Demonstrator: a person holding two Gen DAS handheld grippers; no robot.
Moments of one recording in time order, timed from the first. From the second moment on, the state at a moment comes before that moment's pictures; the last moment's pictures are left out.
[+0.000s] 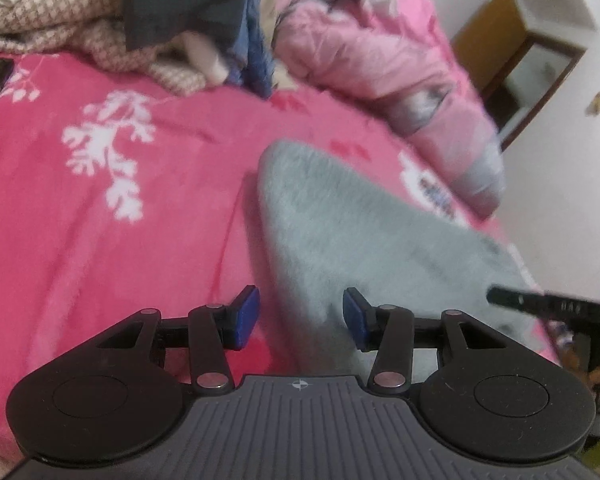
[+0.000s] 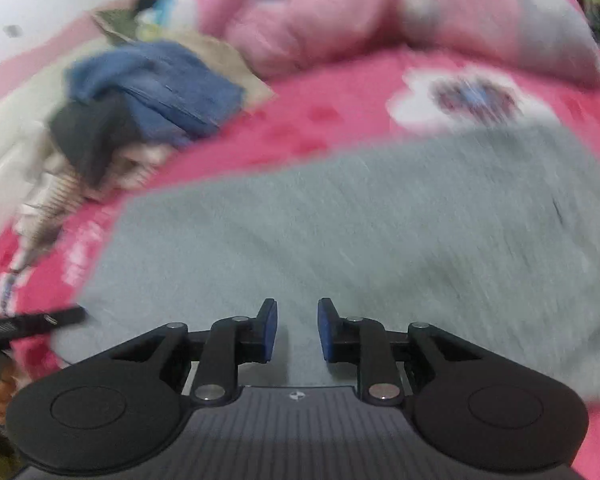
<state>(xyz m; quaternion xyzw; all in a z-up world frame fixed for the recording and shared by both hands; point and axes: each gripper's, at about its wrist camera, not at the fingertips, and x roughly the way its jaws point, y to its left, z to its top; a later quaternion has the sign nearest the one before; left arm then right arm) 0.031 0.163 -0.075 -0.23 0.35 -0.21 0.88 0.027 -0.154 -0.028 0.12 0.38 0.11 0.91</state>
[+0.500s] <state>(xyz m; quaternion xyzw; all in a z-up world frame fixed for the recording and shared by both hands) 0.009 0.154 -0.096 -0.19 0.35 -0.26 0.88 0.224 0.015 -0.087 0.12 0.45 0.19 0.86</state>
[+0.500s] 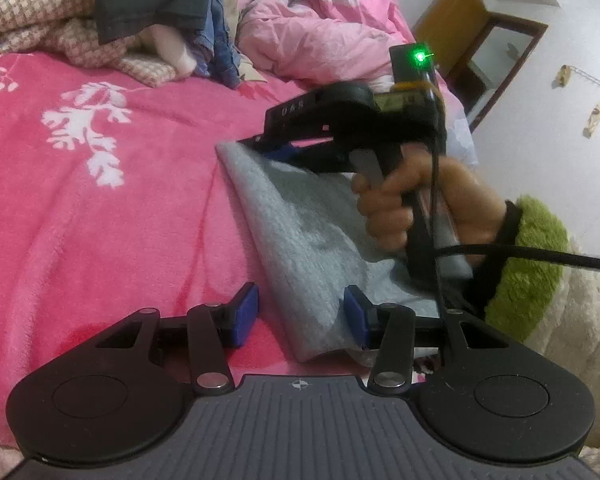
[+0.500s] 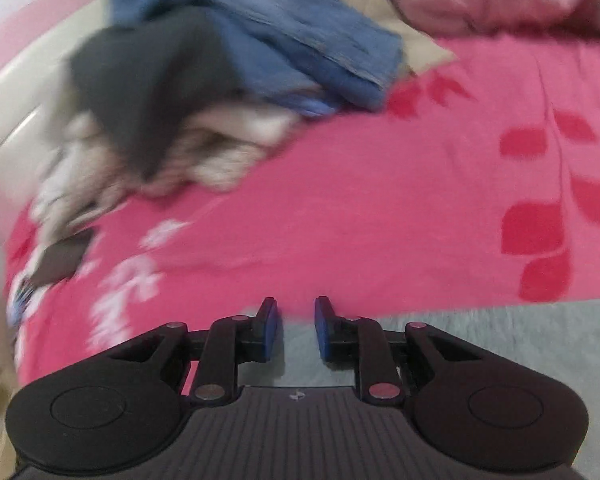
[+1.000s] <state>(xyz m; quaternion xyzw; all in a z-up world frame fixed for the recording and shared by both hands) 0.000 0.156 -0.086 -0.20 0.33 -0.24 0.89 0.033 -0.136 0.021 0.15 0.36 0.16 0.91</state>
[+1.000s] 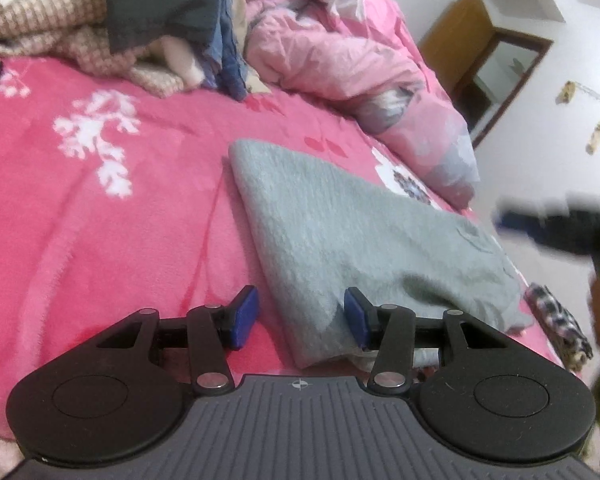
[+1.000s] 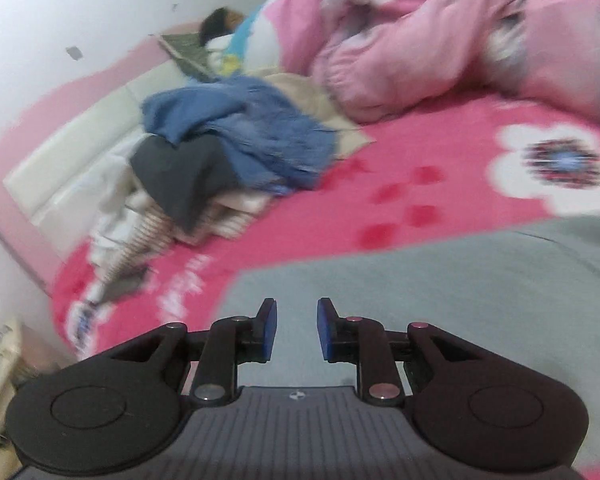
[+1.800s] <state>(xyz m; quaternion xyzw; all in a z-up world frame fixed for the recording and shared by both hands) -0.026 0.009 -0.074 0.22 0.25 -0.31 0.89 -0.037 -0.107 -0.054 0.06 0.39 0.19 0.90</state>
